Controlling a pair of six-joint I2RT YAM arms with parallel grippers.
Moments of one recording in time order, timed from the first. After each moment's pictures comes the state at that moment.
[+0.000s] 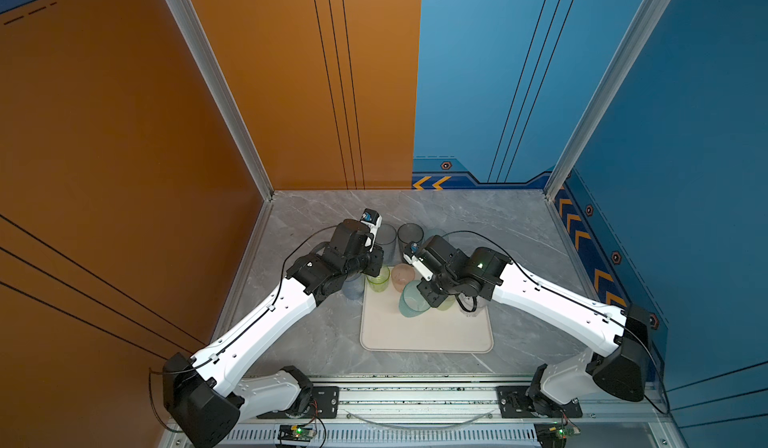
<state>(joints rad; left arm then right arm) -0.62 1.20 1.13 -0.60 -0.11 -0.20 0.95 1.51 1.41 -0.99 0.12 0.13</state>
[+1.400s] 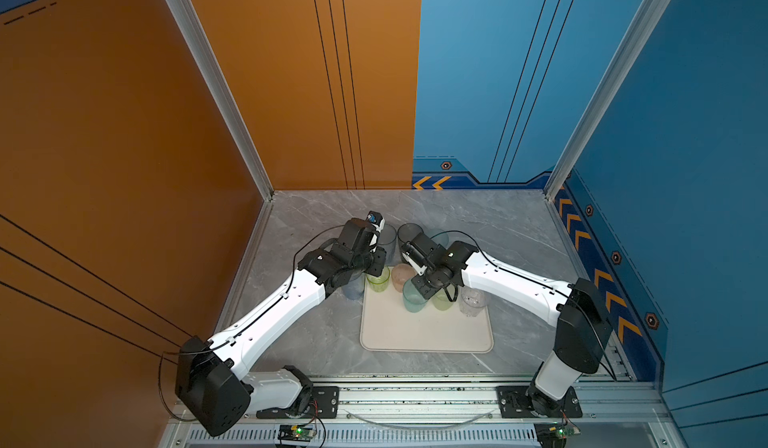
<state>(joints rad) -0.60 1.28 1.13 -0.60 -0.10 -0.20 0.86 1.72 1.40 -0.91 0.17 0.13</state>
